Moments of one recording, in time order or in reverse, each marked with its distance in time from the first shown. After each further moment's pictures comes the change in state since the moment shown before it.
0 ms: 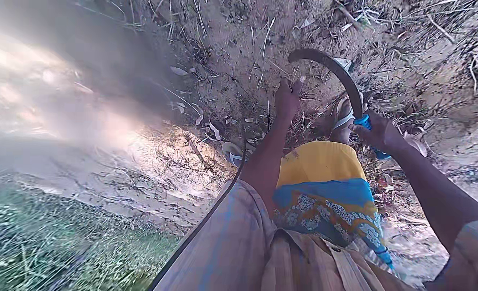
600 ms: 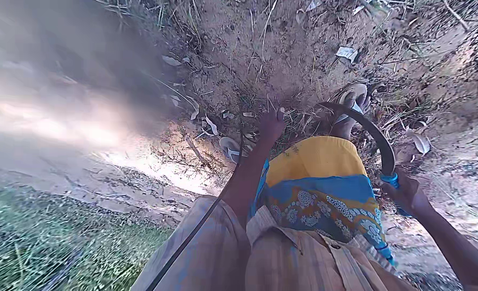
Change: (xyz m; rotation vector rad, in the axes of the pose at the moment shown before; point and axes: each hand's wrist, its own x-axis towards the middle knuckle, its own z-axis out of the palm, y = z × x) left_hand -0.043 -0.066 -0.023 0.260 -0.226 -0.152; right_hand -0.151 0.051 0.034 -0.027 0.010 0.234
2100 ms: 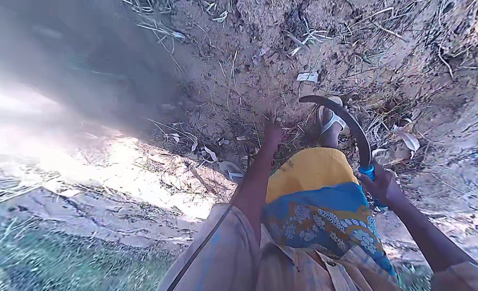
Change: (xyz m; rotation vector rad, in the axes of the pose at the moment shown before) left_hand 0.039 0.051 0.038 -0.257 0.009 0.015; right_hand 0.027 -0.012 0.013 0.194 0.085 0.037
